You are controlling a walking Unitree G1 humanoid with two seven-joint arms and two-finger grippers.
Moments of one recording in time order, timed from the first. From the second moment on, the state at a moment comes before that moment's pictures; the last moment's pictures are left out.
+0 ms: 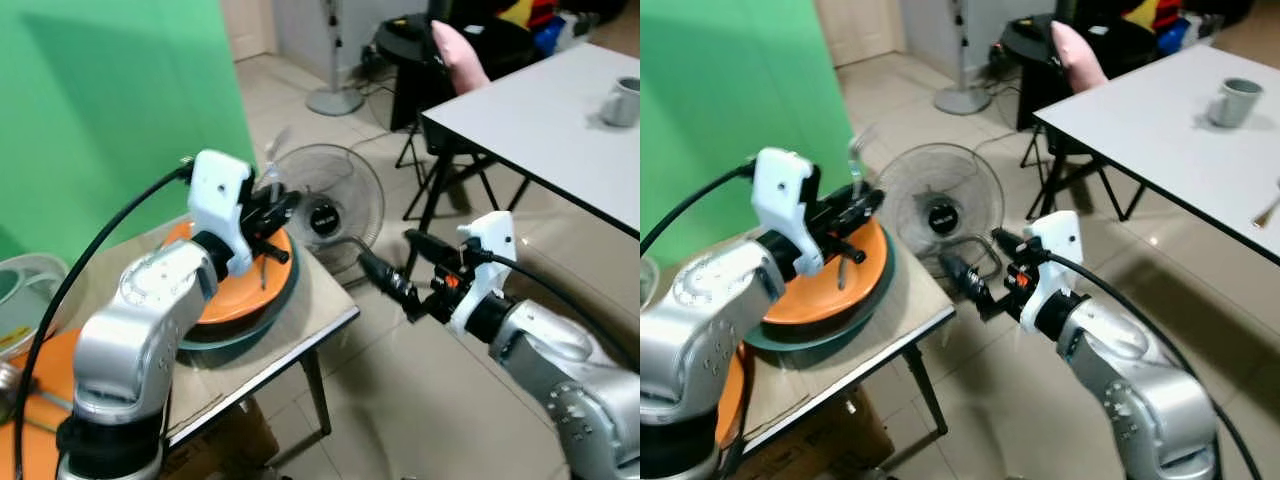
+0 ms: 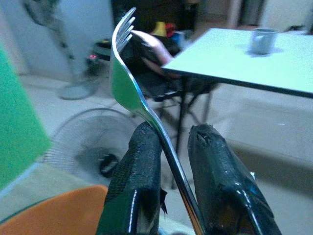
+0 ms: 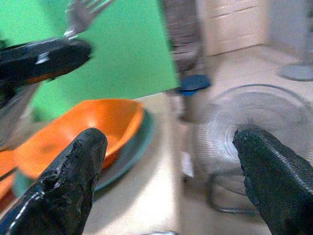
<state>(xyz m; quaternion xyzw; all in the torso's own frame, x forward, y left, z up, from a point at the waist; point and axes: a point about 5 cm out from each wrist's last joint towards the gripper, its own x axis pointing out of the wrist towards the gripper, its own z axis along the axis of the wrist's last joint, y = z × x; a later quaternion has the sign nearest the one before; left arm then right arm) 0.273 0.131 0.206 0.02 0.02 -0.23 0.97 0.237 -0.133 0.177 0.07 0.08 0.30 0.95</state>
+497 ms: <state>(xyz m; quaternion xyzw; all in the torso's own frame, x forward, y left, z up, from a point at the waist) 0.255 0.137 0.181 0.07 -0.01 -0.11 0.99 0.246 -0.159 0.168 0.04 0.06 0.11 0.99</state>
